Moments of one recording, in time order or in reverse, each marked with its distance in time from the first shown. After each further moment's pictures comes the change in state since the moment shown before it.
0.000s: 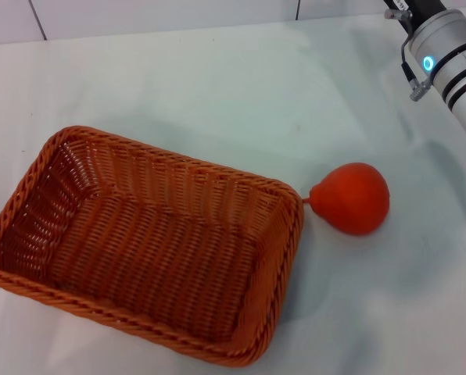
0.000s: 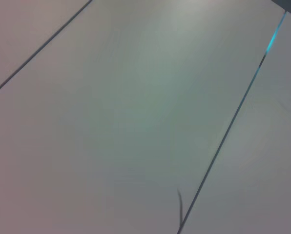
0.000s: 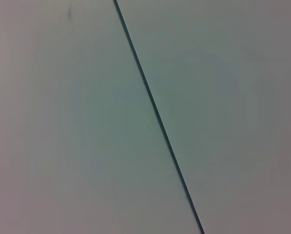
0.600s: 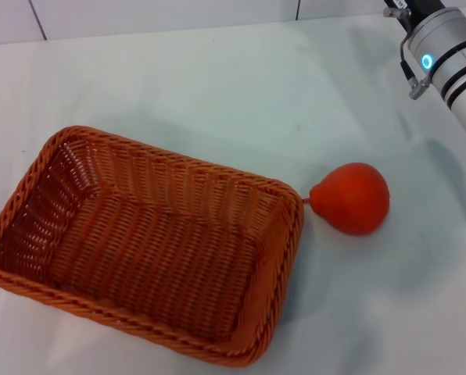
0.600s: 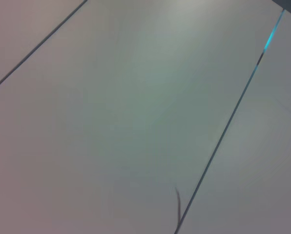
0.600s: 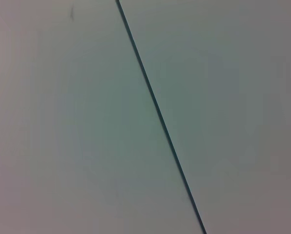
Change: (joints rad) left arm 0.000 0.000 0.002 0.002 0.005 0.000 -0.003; right arm 0.004 0.000 -0.002 -0.002 0.000 0.003 0.000
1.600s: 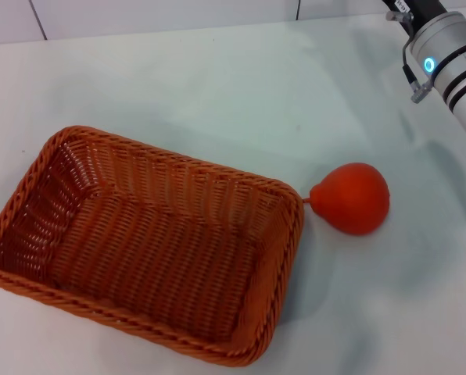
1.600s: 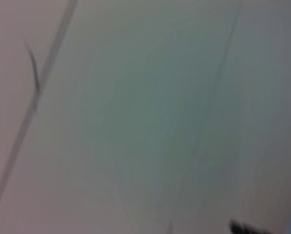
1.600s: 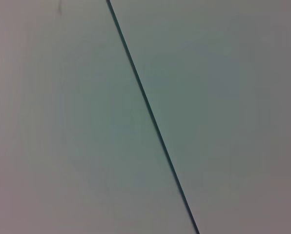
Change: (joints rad) left arm -0.058 0.145 0.411 0.796 0.307 -0.041 -0.729; right arm -0.006 0.000 0.004 0.000 0.002 0.016 0.009
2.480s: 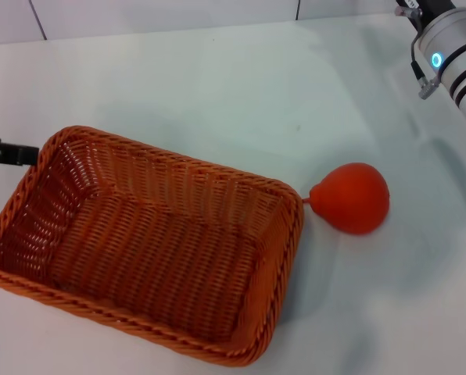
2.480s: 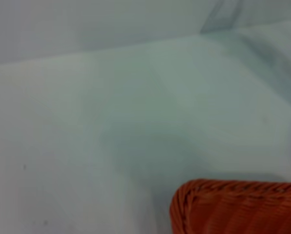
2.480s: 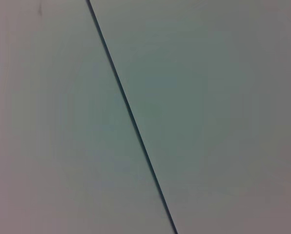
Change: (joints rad) left arm -0.235 -0.045 0.339 0.531 0.772 0.000 -0.771; right arm -0.006 -0.005 0.021 -0.022 0.004 0.036 -0.009
